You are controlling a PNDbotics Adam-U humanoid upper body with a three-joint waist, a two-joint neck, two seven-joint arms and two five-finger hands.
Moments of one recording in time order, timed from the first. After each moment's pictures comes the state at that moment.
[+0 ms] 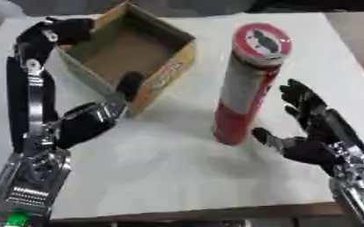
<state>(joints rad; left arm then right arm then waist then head) -0.40 0.24 -0.34 -1.98 -0.61 -0.05 0.41 -0.06 -0.35 0.19 -1.98 -0.07 0.18 -0.12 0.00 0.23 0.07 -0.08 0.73</state>
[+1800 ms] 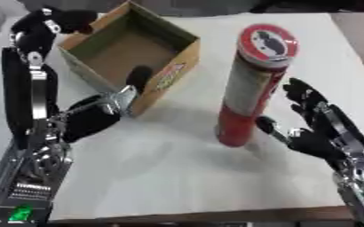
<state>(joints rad) -0.45 0.23 -0.33 -1.98 -0.79 -0.01 0.42 -0.10 -0.35 0.16 -1.98 0.02 0.28 -0.09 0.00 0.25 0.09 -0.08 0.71</state>
